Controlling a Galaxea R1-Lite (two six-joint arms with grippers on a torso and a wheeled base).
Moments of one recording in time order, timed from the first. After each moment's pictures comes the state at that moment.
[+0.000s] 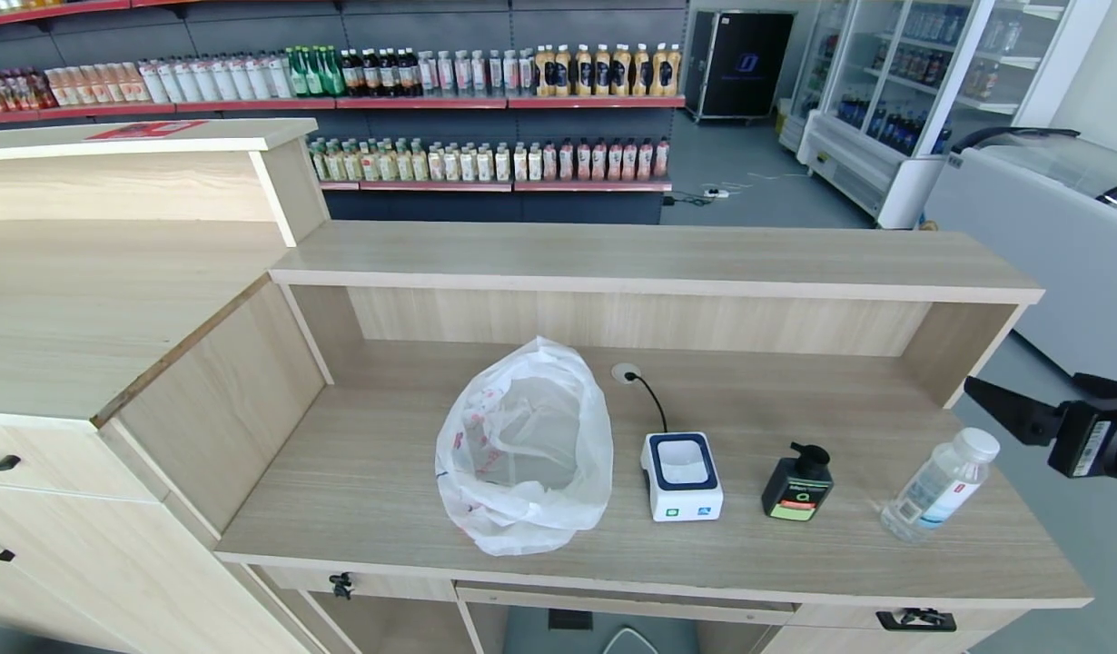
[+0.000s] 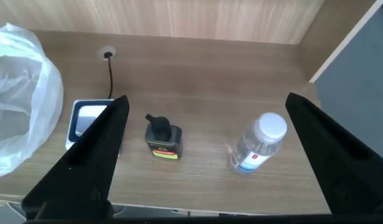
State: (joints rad) left arm 0.00 0.00 0.00 0.00 0.04 0.00; right arm -0.10 1.27 -0.37 -0.76 0.11 -0.08
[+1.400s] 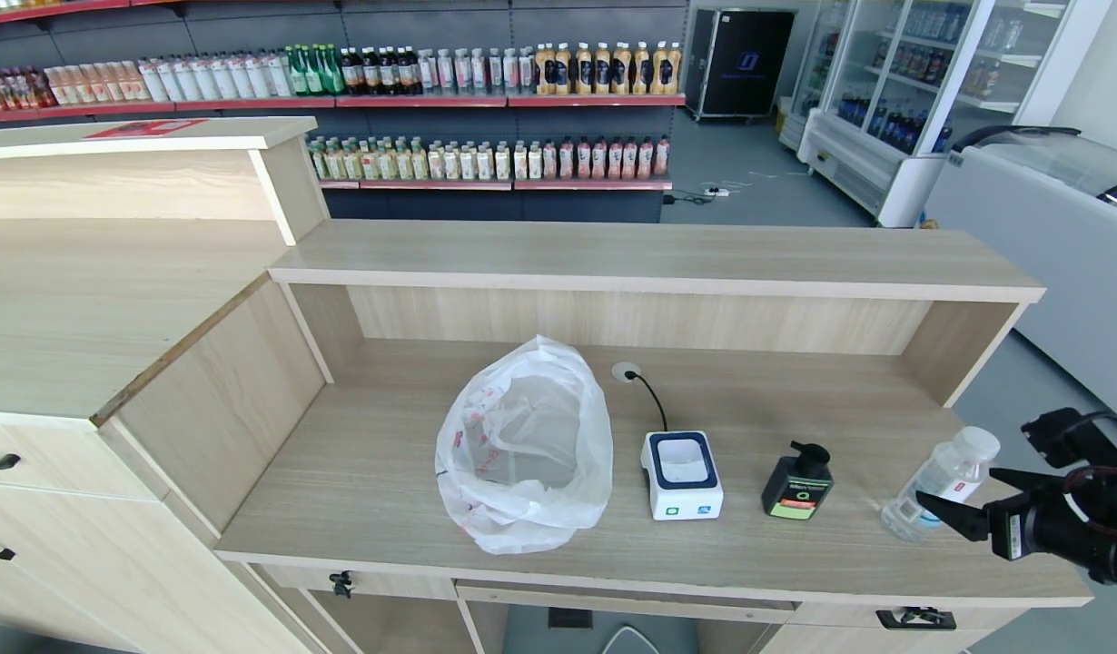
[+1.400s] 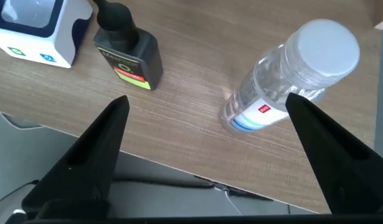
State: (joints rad) left arm 0.00 0.00 0.00 0.00 0.04 0.00; right arm -0.39 1.85 -0.28 -1.08 0.50 -0.42
